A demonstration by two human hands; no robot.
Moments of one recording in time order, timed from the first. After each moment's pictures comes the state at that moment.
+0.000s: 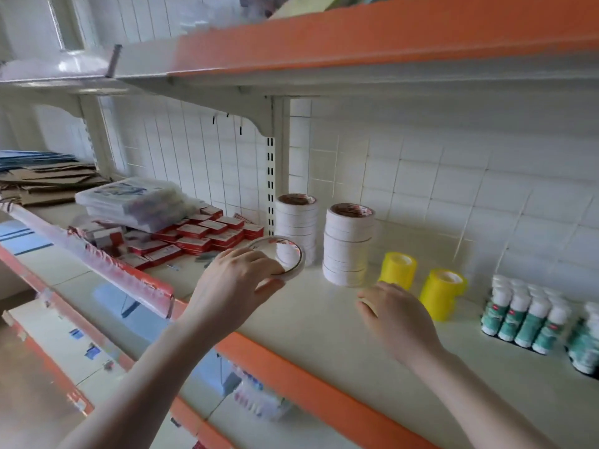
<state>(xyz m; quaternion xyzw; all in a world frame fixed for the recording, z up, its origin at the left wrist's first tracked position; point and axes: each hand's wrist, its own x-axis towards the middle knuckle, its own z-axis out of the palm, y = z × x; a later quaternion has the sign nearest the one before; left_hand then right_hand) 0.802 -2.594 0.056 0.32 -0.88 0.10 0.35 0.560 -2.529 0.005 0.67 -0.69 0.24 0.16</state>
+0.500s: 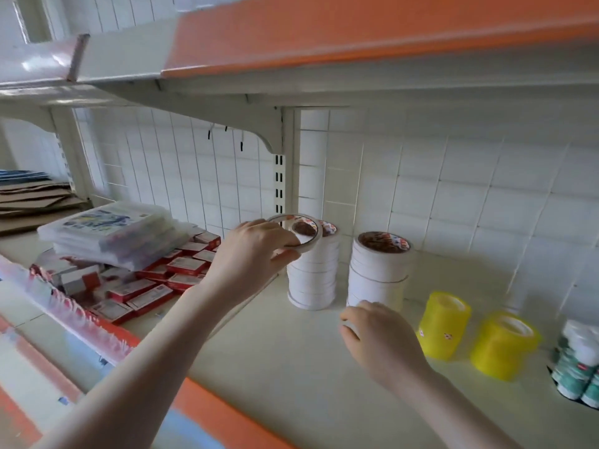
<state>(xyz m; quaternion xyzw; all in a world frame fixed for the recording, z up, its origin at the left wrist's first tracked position) 0.787 -2.721 0.097 0.29 -0.88 0.09 0.38 0.602 -2.622 0.010 0.68 -0.69 0.18 0.17</state>
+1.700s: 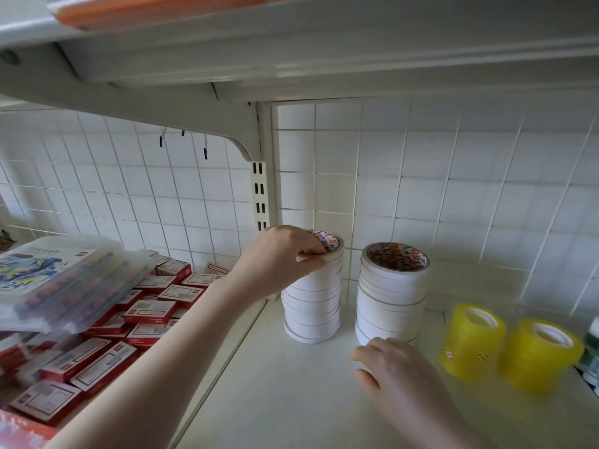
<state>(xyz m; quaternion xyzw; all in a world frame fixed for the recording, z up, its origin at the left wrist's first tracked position) 0.735 -2.805 0.104 0.23 -0.93 -0.06 0.28 0.597 -2.652 -0.032 0.63 -0.70 0.17 0.28</state>
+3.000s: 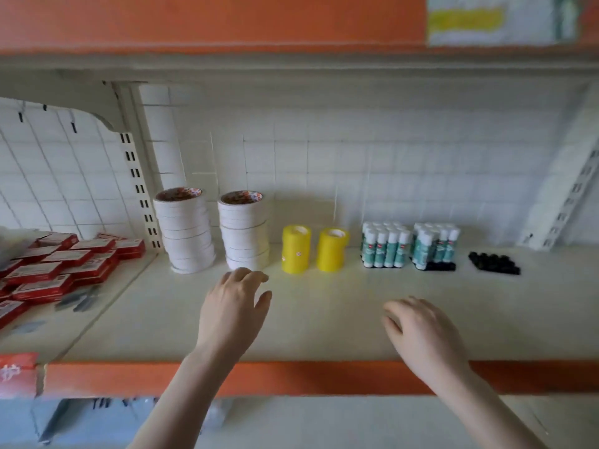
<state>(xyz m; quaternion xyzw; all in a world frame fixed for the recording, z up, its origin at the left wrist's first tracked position) 0.713 -2.575 0.009 0.28 -0.89 -0.06 0.36 0.532 -2.380 -0.031 0.40 -0.86 0.18 0.25</state>
